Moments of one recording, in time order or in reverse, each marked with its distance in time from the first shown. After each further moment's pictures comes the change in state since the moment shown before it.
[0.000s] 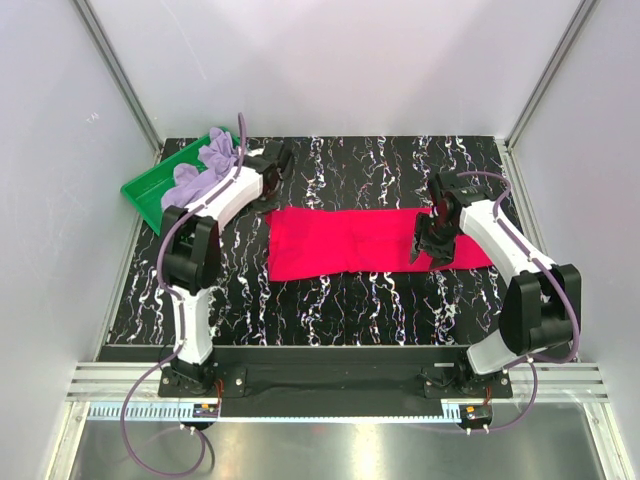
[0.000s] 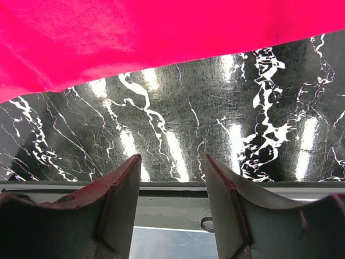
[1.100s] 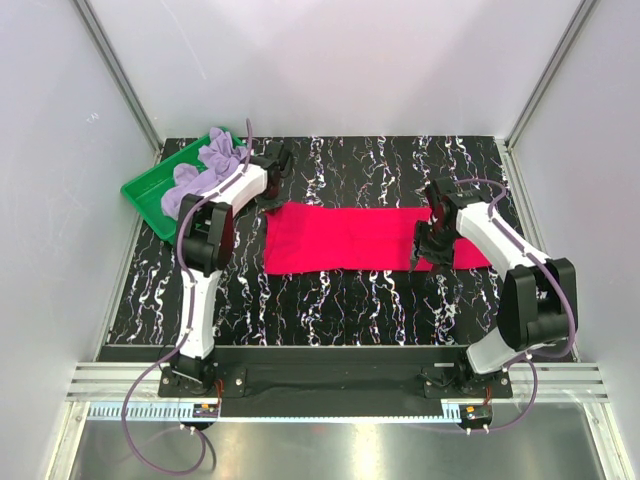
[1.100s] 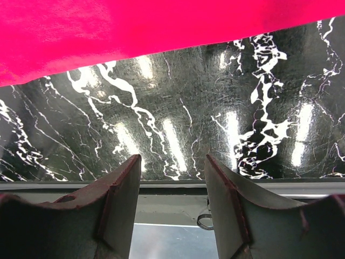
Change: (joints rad) left arm 0.047 0.219 0.139 0.077 0.139 0.098; right arm 0.000 0.024 -0.047 0.007 0.000 -0.001
